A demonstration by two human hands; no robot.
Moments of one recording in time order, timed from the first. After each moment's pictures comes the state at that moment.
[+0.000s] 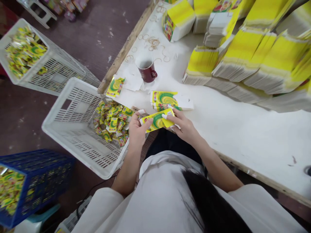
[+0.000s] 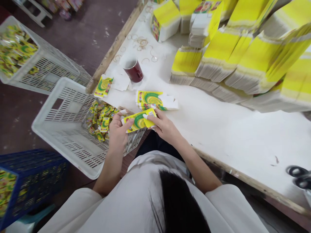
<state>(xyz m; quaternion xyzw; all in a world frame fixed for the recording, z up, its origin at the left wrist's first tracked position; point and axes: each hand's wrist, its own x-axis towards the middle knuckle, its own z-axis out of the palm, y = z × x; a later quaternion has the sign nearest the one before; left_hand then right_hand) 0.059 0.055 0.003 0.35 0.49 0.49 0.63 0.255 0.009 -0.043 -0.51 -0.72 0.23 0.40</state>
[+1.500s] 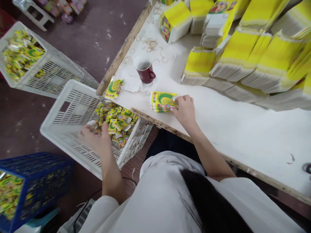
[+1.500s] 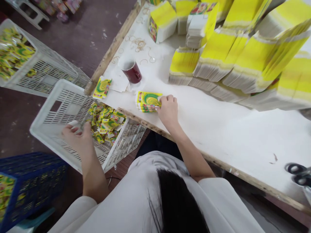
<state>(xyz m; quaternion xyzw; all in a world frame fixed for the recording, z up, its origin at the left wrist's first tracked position) -0.075 0.076 0.000 0.49 0.76 0.42 0.07 0.266 0.072 -0.056 -0.72 -0.59 0.11 0.34</state>
